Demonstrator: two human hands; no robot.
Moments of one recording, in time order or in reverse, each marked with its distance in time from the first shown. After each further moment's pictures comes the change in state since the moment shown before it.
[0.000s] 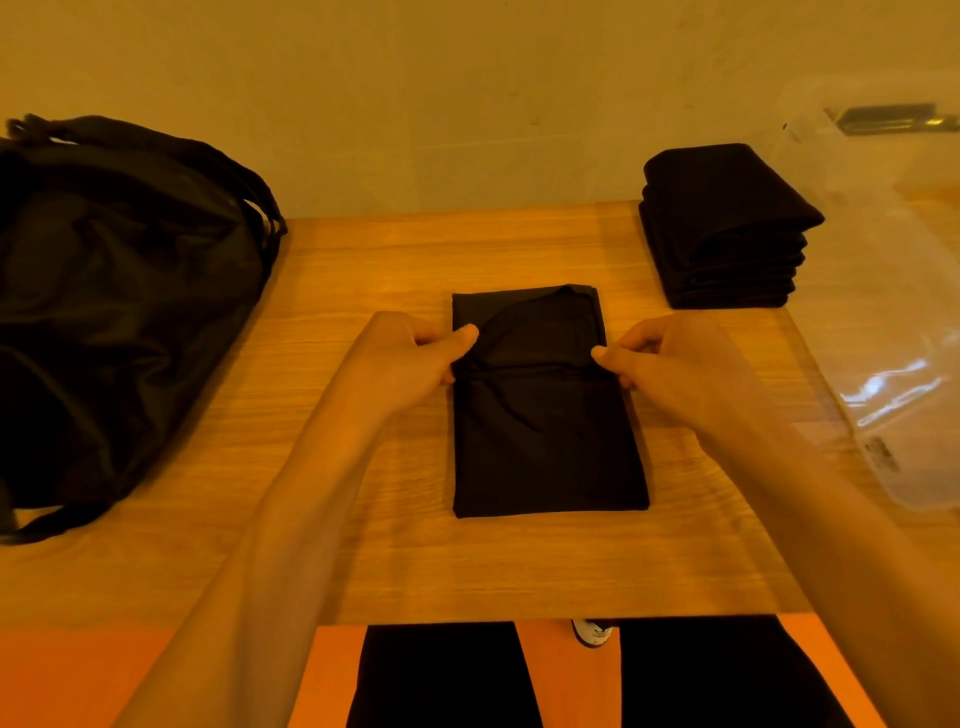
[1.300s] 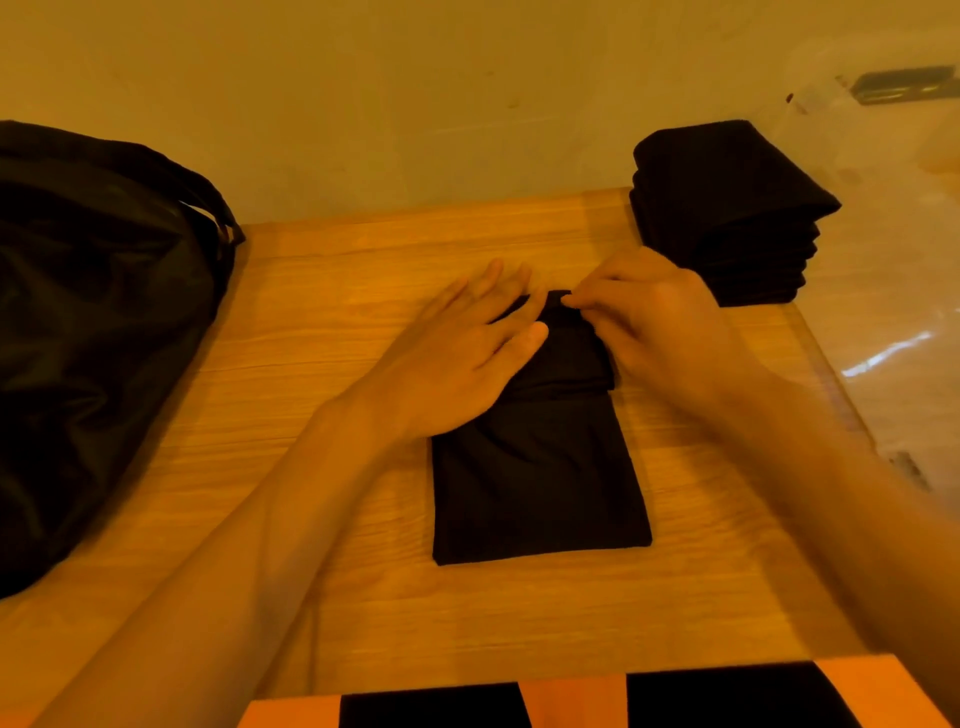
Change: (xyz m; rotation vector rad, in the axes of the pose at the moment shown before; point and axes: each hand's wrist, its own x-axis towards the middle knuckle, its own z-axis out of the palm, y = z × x) left_hand 0.047 0.010 0.039 0.706 -0.315 0.677; right_hand 0.066 0.025 0.000 -0.408 0.157 -0.807
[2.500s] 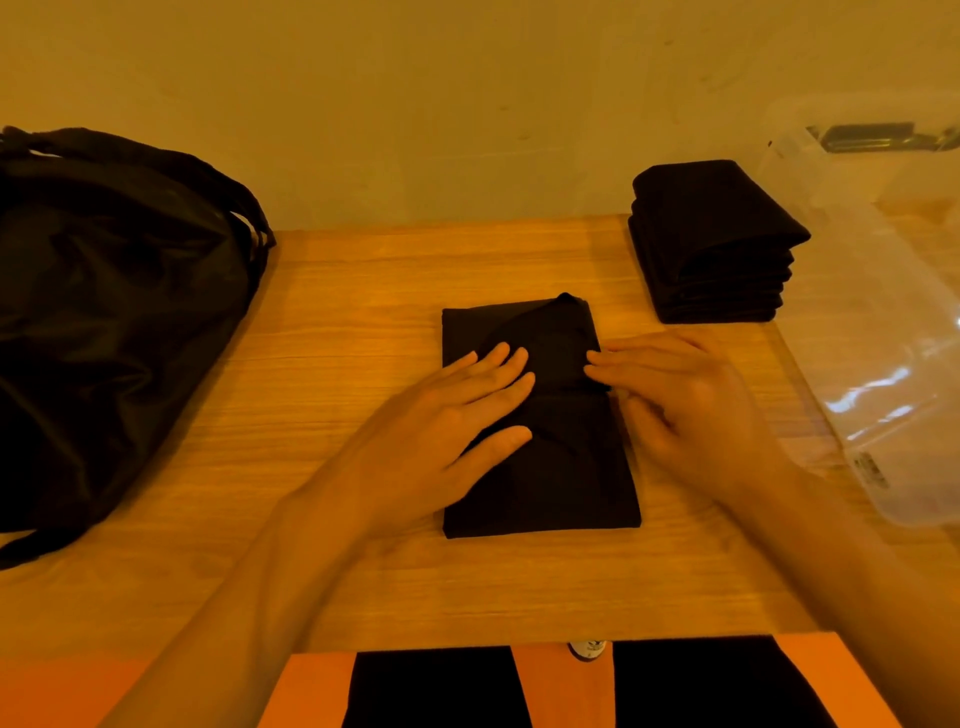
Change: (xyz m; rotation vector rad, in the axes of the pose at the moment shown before) left_hand -0.078 0.011 0.013 -0.001 0.112 0.155; right_hand -0.061 -0.021 -0.012 -0.027 -0.016 -0.040
